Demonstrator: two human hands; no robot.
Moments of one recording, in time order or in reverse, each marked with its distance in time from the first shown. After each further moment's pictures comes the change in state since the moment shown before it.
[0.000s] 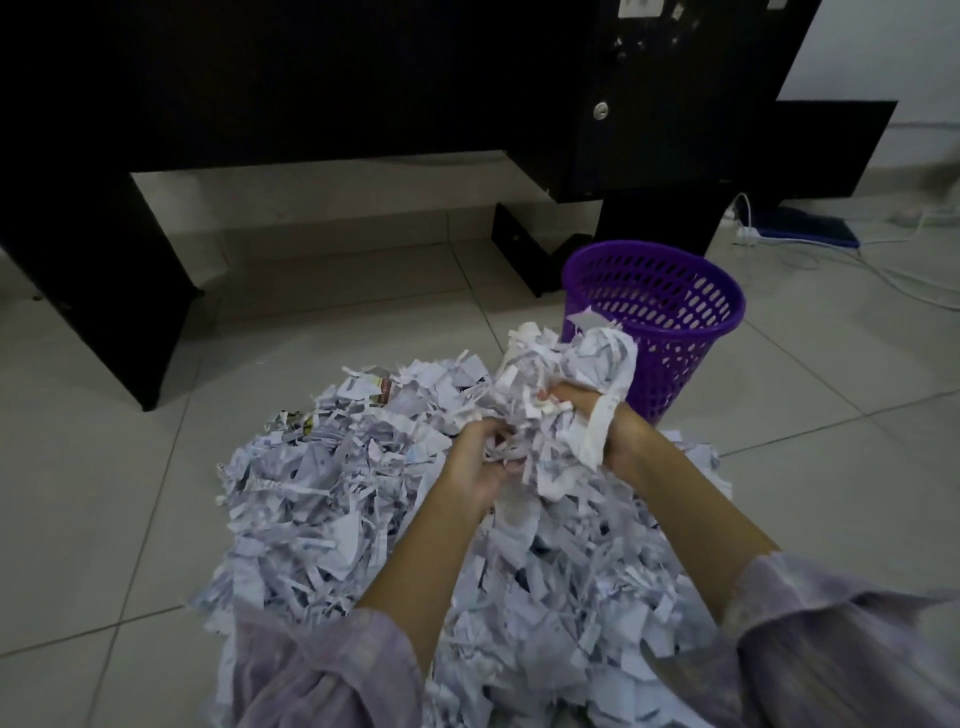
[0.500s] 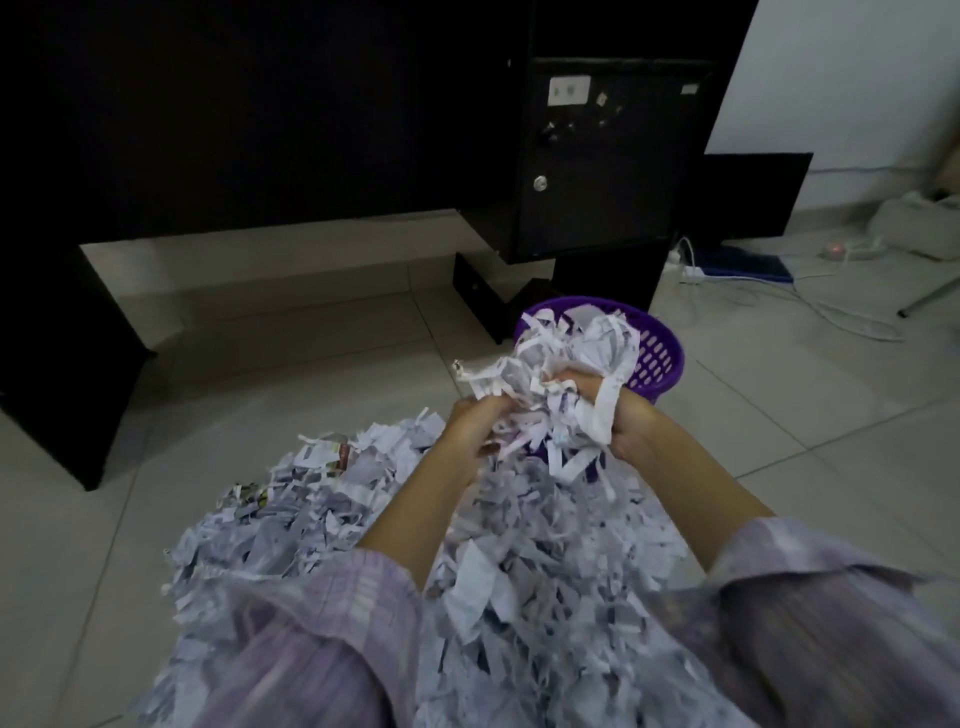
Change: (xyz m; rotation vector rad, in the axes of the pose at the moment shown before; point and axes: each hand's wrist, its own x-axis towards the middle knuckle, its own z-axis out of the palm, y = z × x) left_hand 0.012 0.057 0.101 0.612 0.098 0.140; right_hand -0.016 -0.091 -0.021 0.002 0.090 -0.143
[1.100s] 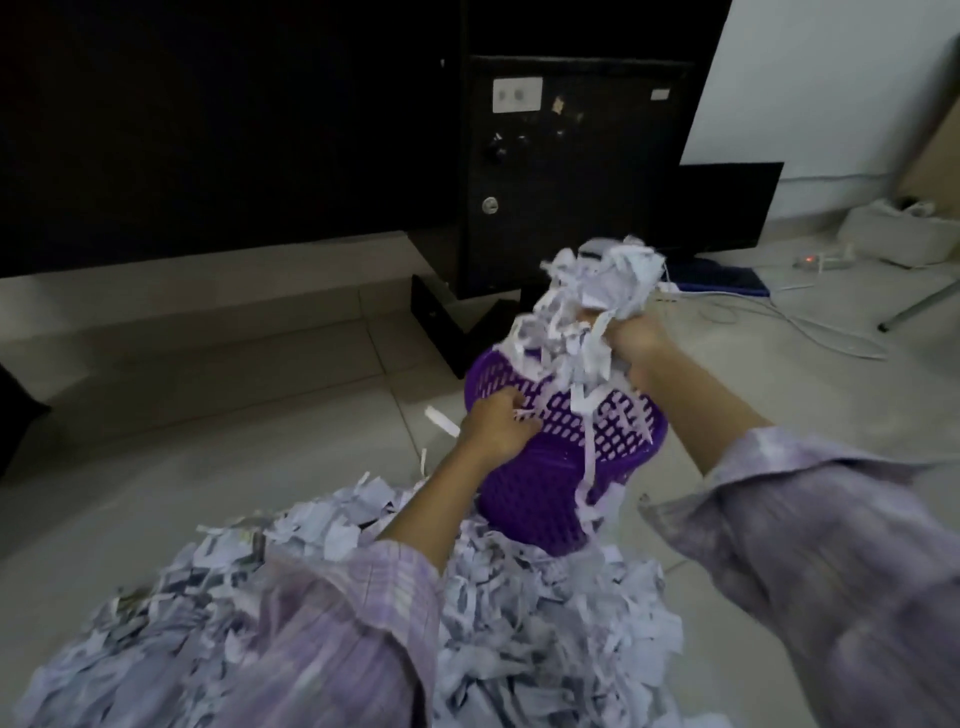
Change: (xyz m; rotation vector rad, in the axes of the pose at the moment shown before) left_hand 0.131 0.037 0.086 0.811 -0.099 0.454; right_hand 0.135 -0.119 -0.083 -0.255 0.376 -0.311
